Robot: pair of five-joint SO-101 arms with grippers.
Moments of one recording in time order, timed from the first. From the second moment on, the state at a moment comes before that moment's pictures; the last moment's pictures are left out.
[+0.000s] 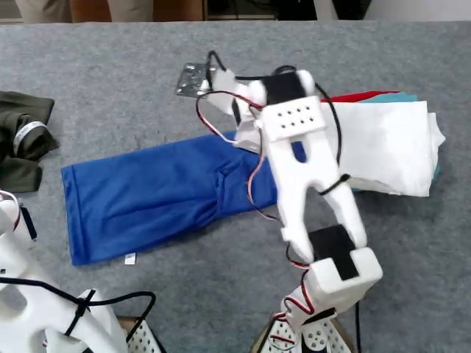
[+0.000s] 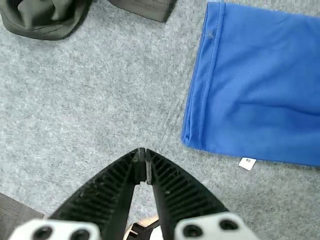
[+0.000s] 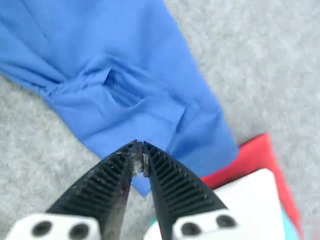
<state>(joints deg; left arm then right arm) -46.3 -47.6 21.5 99.7 -28.5 -19.2 8.7 -12.0 87.8 45.6</state>
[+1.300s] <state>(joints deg) -43.9 -2.0 -0.7 99.8 -29.1 -0.5 0.4 -7.6 79.3 40.6</state>
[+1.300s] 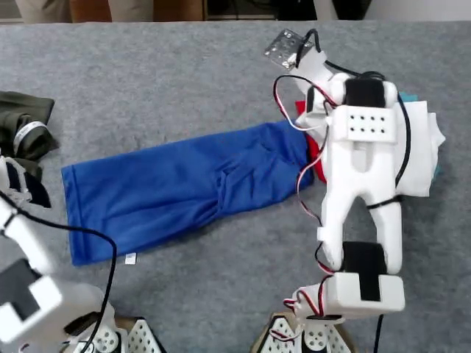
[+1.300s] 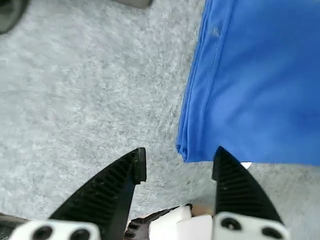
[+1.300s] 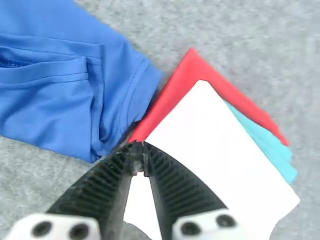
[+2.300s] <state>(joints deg) -34.6 13.6 9.6 78.1 -33.7 -0.7 -0.4 -7.5 77.9 40.7</state>
